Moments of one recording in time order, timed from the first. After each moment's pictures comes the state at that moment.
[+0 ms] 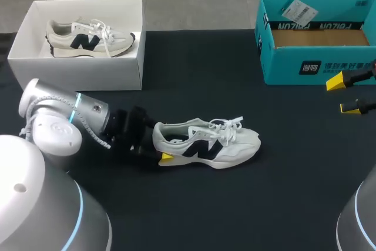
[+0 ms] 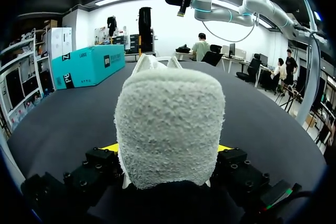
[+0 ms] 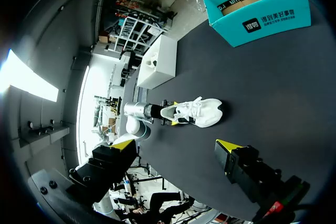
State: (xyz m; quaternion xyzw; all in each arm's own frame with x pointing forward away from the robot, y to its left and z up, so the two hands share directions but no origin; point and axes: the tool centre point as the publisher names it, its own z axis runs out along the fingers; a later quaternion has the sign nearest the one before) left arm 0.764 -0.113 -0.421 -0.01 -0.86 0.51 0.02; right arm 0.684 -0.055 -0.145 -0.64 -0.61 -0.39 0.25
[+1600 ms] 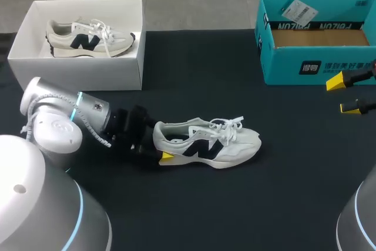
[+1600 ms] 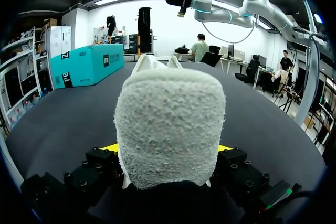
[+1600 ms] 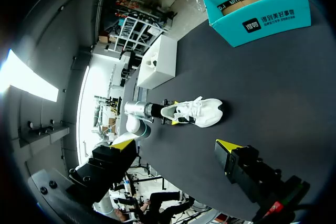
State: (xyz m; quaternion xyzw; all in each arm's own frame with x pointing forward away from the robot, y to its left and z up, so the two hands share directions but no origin) left arm 0.765 -0.115 -0.422 -0.01 -0.86 0.51 0.03; right arm 0.684 -0.055 -0.145 -0.64 -0.61 -0.39 0.25
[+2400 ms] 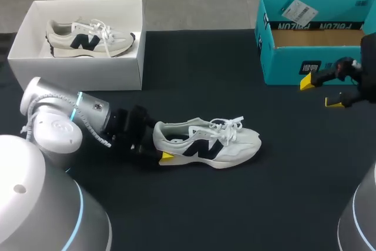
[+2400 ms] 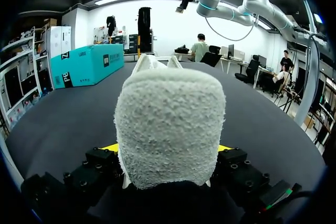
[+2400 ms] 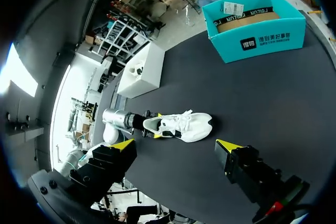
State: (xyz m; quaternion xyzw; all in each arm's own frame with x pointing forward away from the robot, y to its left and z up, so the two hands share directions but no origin) left arm 0.765 -0.115 -0.422 -0.01 -0.86 0.51 0.03; right arm 0.702 -0.018 -0.153 -0.67 -0.64 -0.36 0.11
